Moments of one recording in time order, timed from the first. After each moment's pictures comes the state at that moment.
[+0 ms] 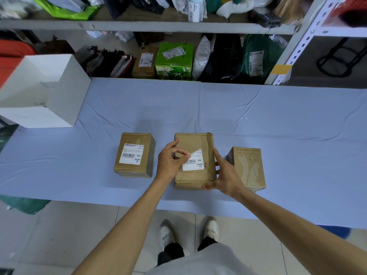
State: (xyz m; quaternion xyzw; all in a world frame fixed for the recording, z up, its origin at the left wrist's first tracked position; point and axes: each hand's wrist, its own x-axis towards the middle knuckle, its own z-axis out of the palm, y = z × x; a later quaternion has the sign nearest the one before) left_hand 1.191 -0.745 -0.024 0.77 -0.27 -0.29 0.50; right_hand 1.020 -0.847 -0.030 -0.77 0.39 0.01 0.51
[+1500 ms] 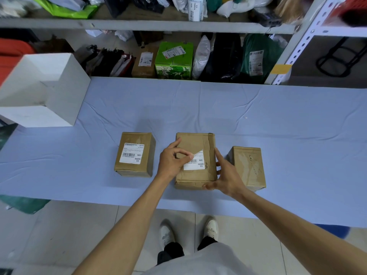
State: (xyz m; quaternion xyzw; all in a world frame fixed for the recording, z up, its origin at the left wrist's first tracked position) left_hand 1.189 -0.745 -0.015 0.76 -0.27 -0.33 0.49; right_hand 1.016 -0.847 -0.033 -0.77 0.38 -0.01 0.52
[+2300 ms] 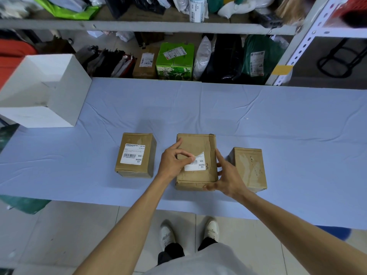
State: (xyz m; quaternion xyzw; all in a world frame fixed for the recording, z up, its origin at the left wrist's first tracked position) left_hand 1.192 -0.746 -0.016 0.75 -0.28 -0.36 0.49; right_hand 1.015 -0.849 -0.038 -0.77 0.38 -0.01 0.52
